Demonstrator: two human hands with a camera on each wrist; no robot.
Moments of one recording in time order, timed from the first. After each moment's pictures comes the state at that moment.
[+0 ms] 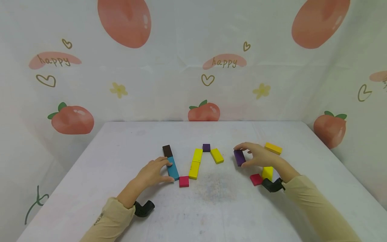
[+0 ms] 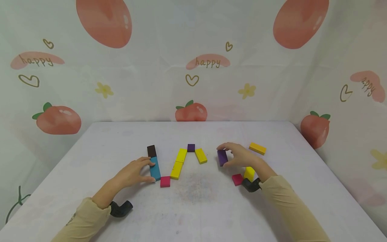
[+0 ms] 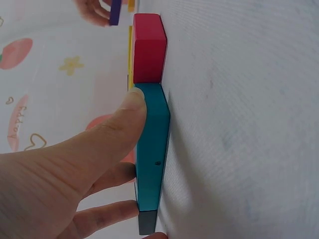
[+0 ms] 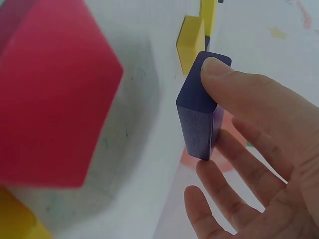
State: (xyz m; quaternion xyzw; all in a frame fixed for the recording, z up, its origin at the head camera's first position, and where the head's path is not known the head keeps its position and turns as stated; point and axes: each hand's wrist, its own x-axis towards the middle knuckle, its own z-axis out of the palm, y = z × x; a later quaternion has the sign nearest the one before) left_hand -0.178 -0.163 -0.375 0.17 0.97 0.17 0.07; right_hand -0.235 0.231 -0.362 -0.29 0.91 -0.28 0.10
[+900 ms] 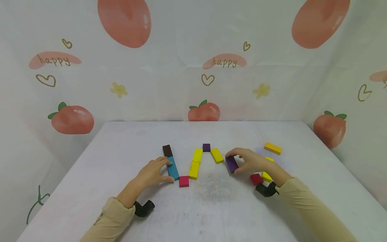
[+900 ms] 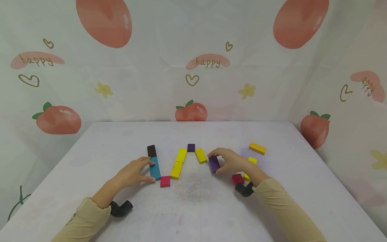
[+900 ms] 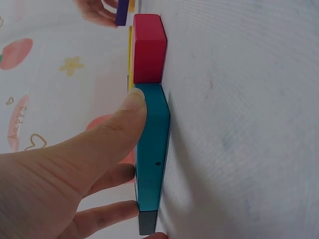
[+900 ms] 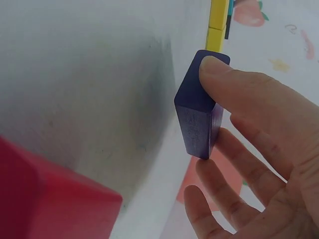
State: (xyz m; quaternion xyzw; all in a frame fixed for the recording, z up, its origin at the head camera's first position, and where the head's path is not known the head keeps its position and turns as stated) left_hand -0.180 -0.163 -0.378 0.16 0.97 0.18 0.06; right_hand -0.227 0.208 -0.371 -0.35 0.89 -0.28 0.11
